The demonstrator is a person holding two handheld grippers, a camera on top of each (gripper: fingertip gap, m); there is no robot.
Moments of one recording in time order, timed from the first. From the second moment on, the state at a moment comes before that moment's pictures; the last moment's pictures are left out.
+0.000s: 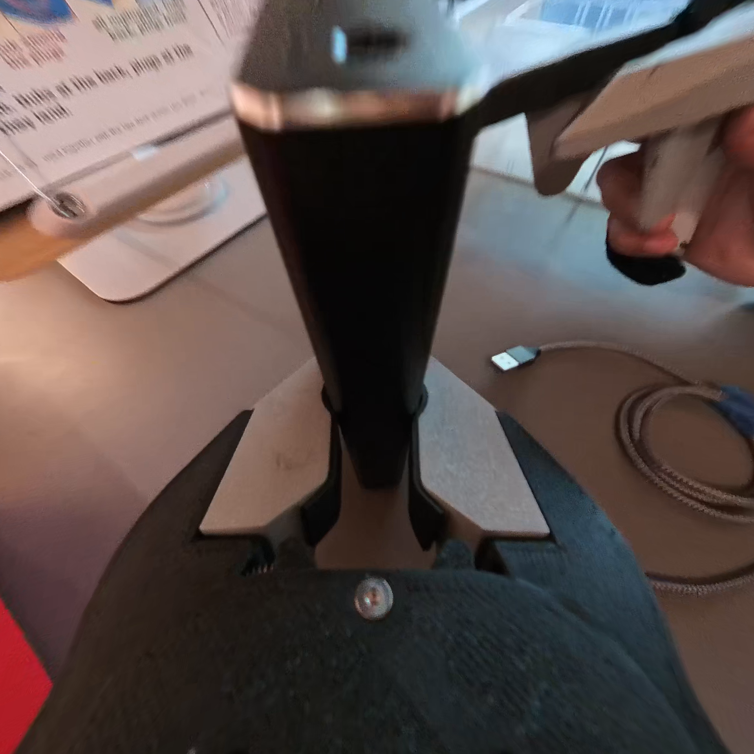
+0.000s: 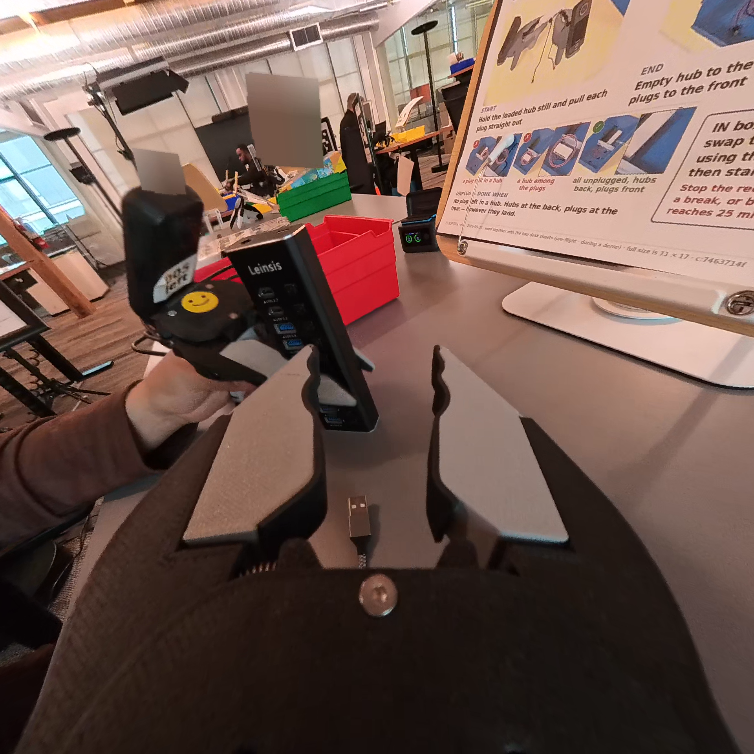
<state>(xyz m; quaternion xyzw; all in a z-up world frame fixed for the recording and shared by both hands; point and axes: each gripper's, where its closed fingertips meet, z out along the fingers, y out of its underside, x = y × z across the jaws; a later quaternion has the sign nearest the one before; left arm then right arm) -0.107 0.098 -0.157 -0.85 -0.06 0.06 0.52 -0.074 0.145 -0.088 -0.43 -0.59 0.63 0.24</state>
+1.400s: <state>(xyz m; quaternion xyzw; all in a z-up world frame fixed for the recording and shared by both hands) -0.076 0.111 -0.112 -0.75 -0.10 -0.18 0.63 -0.086 0.074 -0.156 -0.38 -0.76 0.41 0.34</state>
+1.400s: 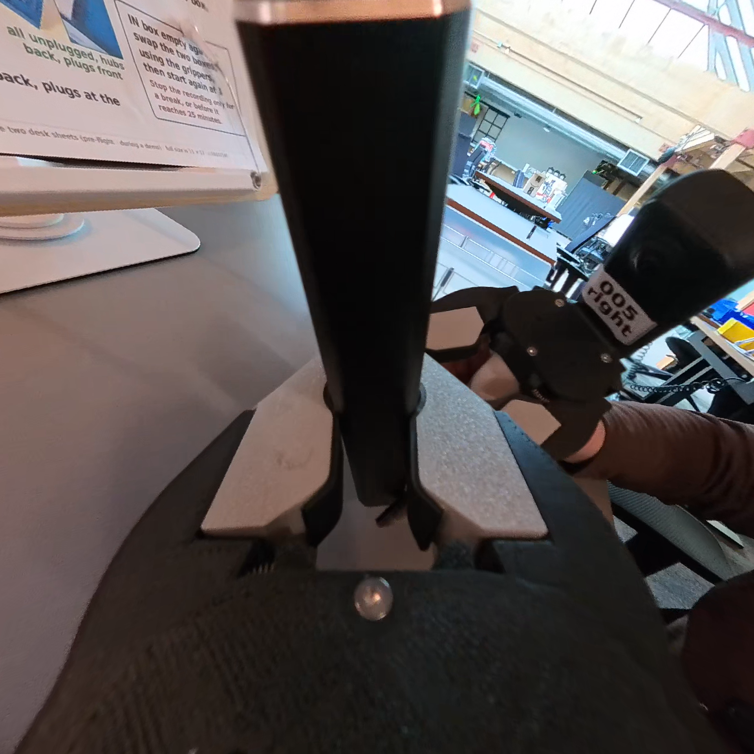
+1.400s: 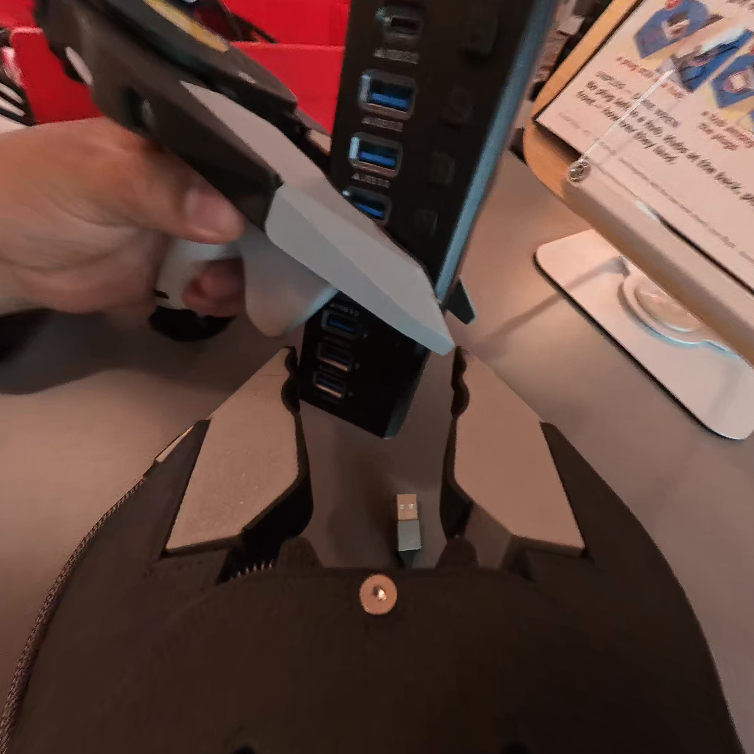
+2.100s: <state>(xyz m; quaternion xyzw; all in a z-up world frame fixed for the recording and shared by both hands) -0.078 0.101 -0.092 -0.76 -0.03 -0.01 0.65 -0.079 0.073 -0.168 -0.34 -0.80 0.39 0.32</state>
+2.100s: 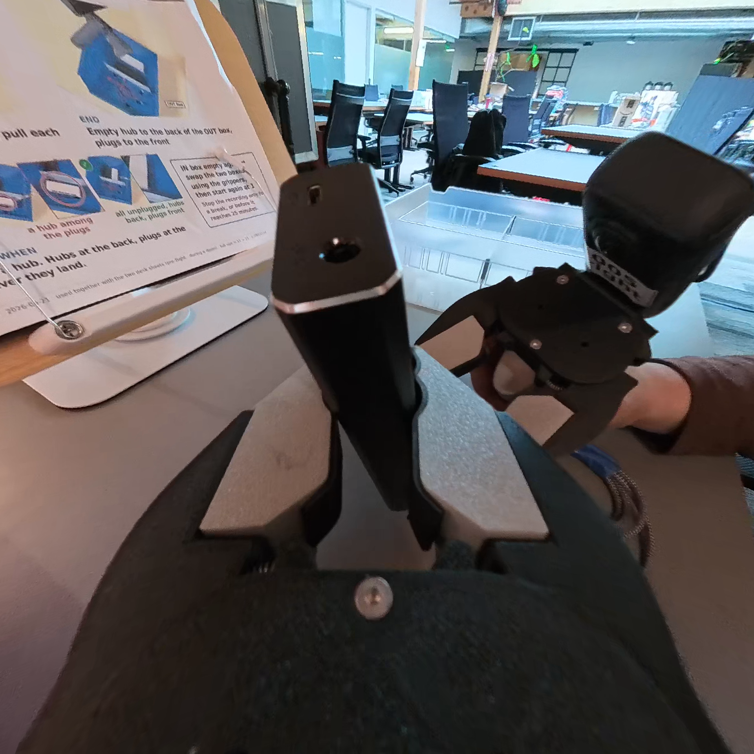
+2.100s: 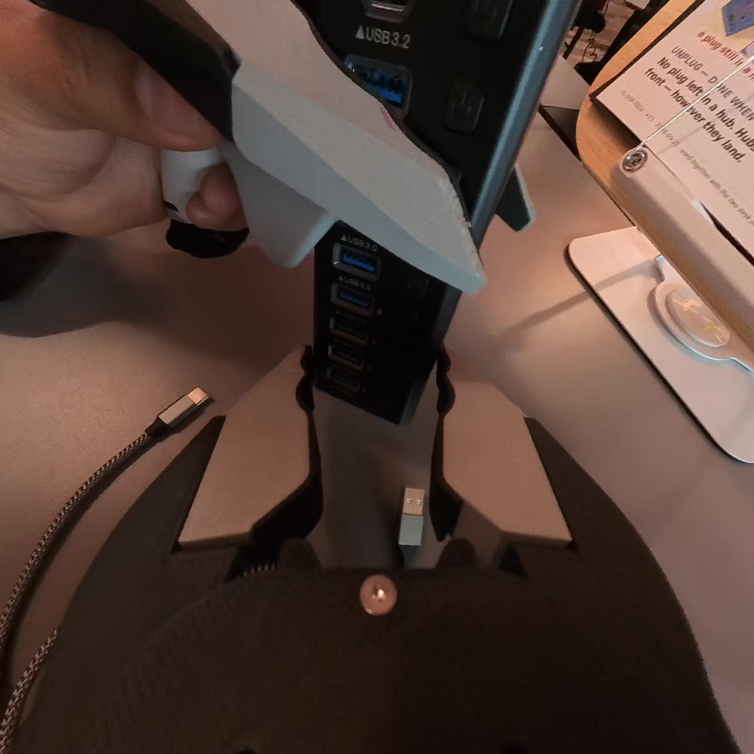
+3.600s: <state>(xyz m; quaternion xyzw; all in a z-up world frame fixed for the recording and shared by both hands) -0.127 0.097 -0.152 -0.83 -0.12 0.03 0.55 -0.032 0.139 -0.200 -0.46 -0.80 0.31 0.22</state>
